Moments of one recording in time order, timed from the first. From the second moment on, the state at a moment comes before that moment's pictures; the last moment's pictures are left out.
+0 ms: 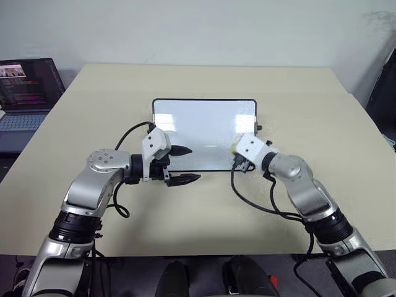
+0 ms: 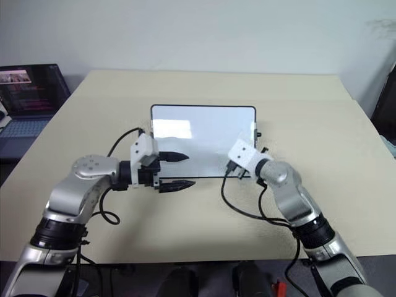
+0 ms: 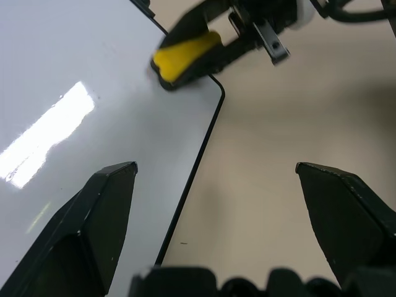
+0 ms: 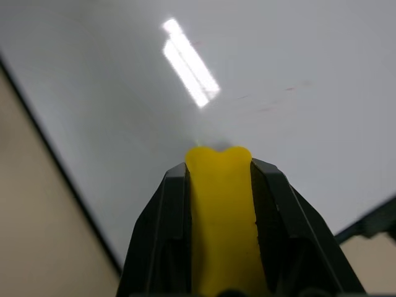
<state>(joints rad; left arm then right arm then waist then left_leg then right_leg) -0.48 0.68 -0.09 -0.08 -0.36 0.45 -1.12 -0.54 -0.42 0.38 -0.16 -0.25 0.62 0.58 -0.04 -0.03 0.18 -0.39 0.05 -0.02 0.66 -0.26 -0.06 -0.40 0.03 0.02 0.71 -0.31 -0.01</state>
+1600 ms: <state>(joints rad) -0.45 0.69 -0.06 -0.11 -0.37 0.46 -1.09 -0.49 -0.46 0.34 -0.19 -0.27 0.59 0.62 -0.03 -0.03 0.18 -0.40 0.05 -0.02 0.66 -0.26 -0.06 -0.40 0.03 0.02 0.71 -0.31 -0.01</state>
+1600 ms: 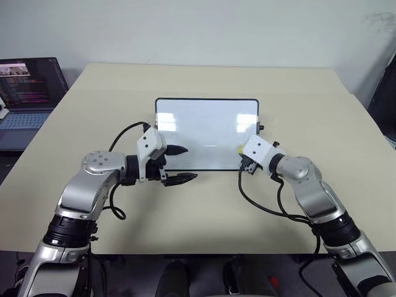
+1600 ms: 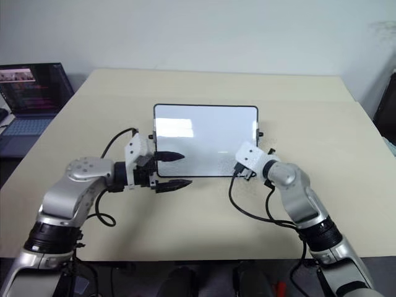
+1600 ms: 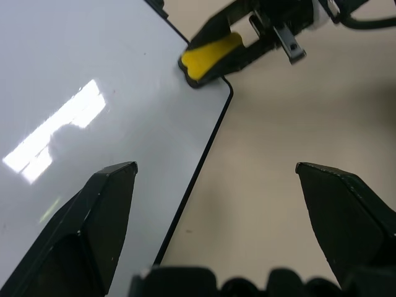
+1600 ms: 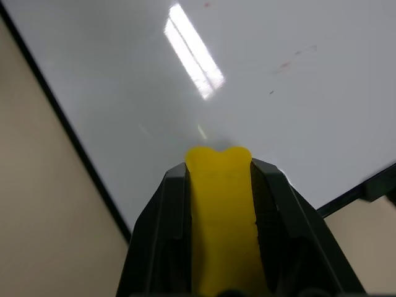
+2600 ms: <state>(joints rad) -0.68 0.47 -0.30 0.04 -0.25 0.28 -1.17 -0.23 -0.24 -0.22 -0.32 -0.04 0.78 0.26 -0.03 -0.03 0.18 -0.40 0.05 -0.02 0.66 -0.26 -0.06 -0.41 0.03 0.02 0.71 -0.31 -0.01</state>
